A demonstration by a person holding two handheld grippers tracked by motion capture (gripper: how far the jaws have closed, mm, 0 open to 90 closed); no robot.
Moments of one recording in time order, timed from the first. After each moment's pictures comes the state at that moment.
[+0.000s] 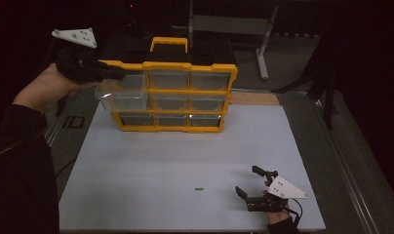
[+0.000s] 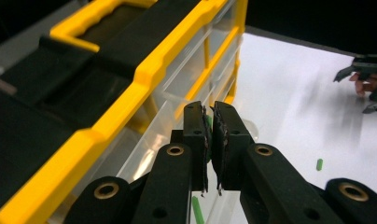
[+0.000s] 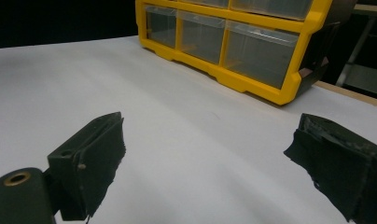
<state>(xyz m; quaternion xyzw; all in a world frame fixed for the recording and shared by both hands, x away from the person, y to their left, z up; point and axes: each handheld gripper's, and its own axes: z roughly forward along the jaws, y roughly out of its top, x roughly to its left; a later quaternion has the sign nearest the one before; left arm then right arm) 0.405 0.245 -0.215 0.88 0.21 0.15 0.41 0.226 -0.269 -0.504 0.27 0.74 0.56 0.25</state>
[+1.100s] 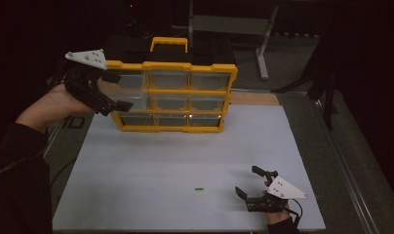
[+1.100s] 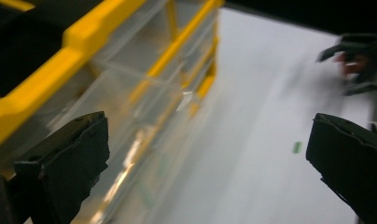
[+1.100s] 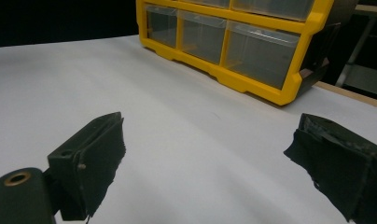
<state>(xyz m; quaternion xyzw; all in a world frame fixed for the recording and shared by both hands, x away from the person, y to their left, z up) 0.367 0.222 -0.233 0.89 0.21 0.13 0.40 0.225 -0.268 -0.503 0.27 0.74 0.56 0.25</state>
